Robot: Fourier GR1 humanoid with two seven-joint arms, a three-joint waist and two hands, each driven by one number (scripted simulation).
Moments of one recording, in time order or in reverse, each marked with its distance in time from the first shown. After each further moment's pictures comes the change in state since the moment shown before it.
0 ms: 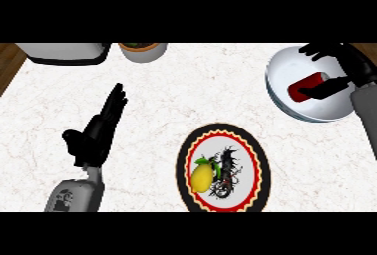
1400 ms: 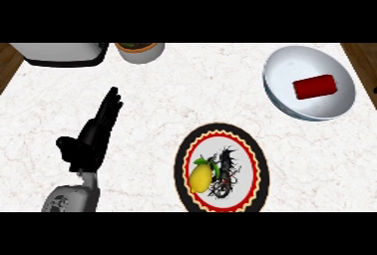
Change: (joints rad) left arm 0.039 0.009 0.009 -0.019 0.002 -0.008 -0.017; right arm -0.058 -0.253 -0.311 0.277 -0.369 0.413 -0.171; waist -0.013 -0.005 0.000
